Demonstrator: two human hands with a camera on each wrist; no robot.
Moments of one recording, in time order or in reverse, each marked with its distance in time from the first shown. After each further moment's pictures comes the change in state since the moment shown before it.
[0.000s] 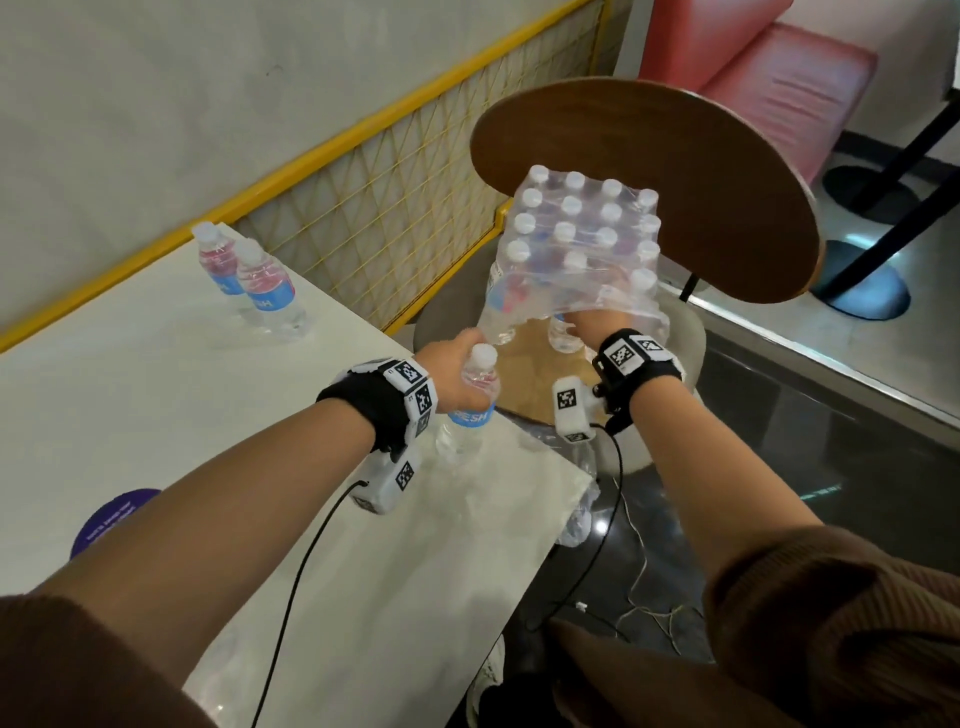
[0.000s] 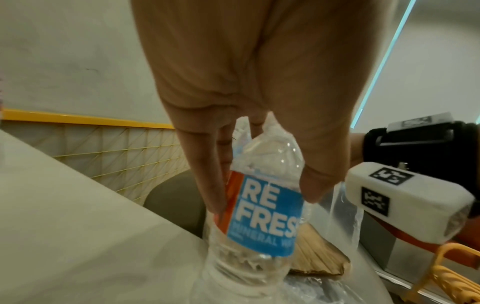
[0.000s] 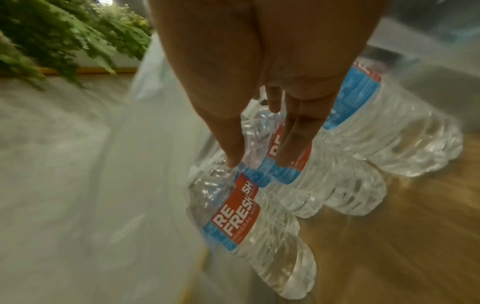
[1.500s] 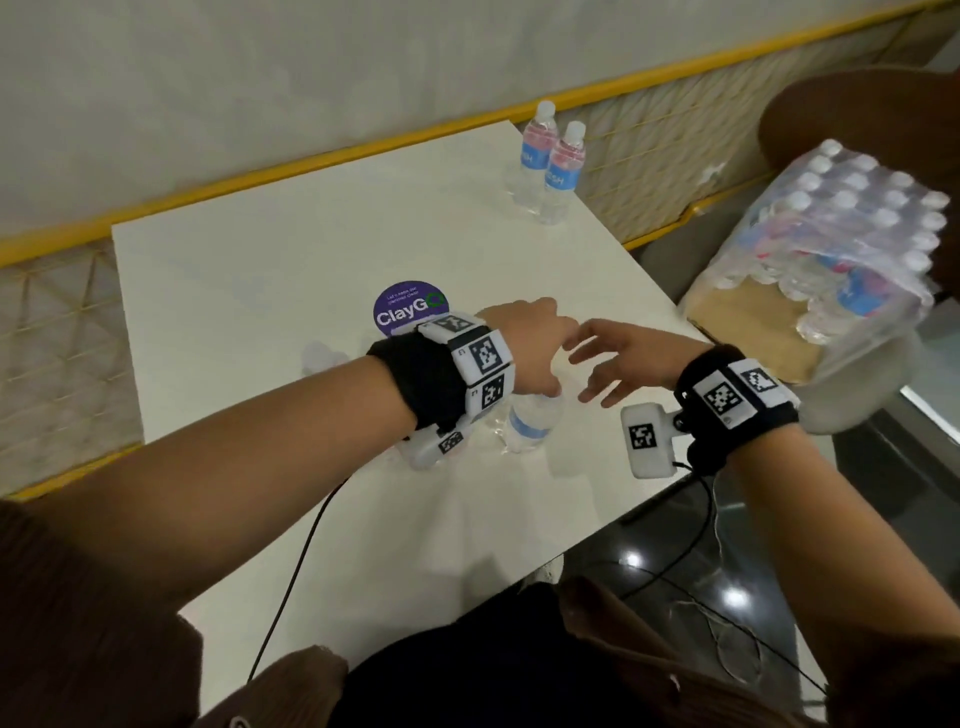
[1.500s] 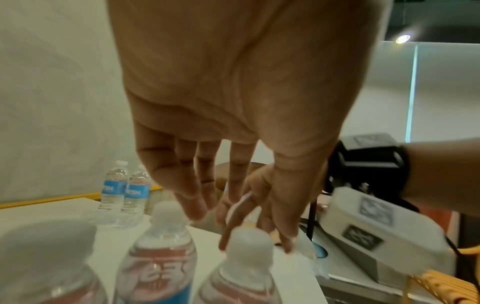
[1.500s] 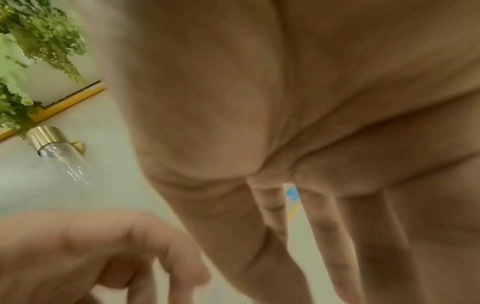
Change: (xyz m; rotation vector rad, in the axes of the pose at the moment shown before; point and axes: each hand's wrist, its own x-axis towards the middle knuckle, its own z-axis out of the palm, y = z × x) left_hand -0.305 -0.098 0.013 0.343 0.116 -0.057; right_hand -0.280 -0.059 0.172 -0.226 -0.835 -0.395
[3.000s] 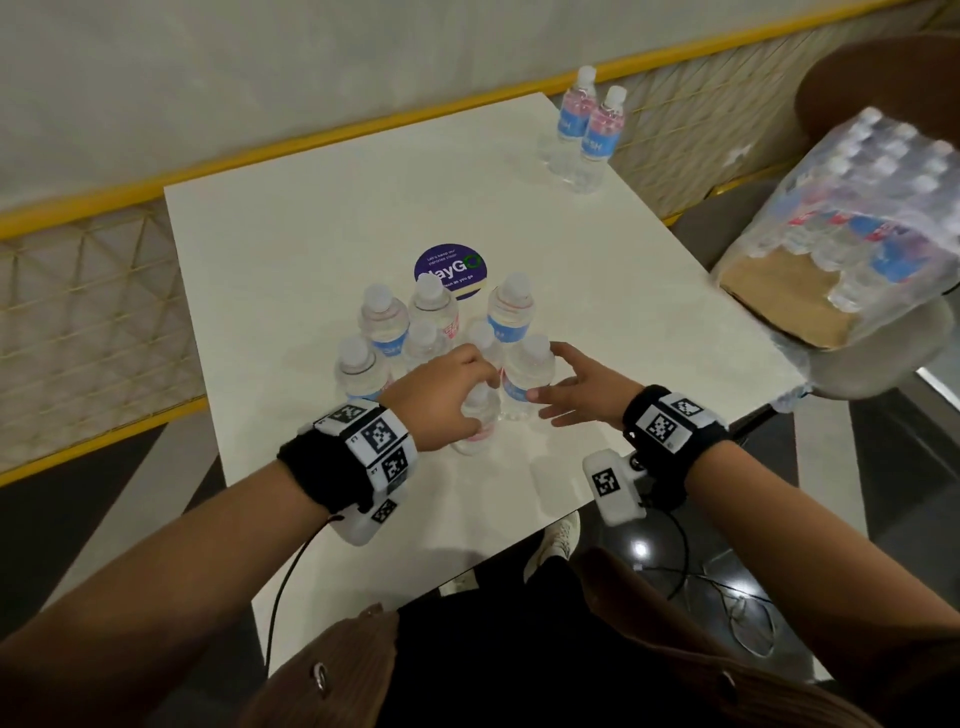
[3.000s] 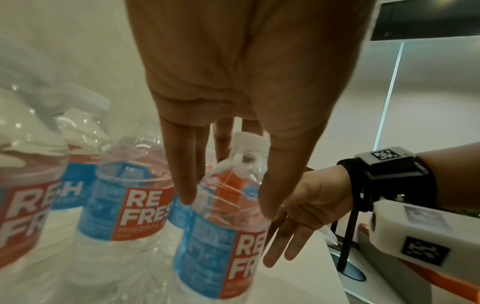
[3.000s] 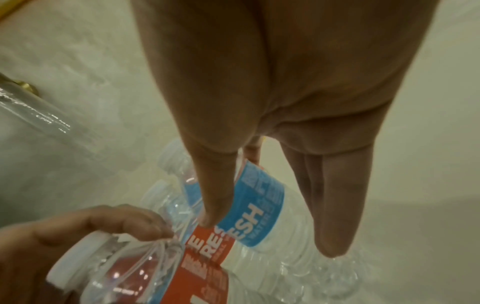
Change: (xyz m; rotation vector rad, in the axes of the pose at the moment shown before) left_hand -0.124 -0.065 0.108 -0.382 0.095 -0.101; right_hand 0.005 0.015 0.133 0.197 0.060 0.028
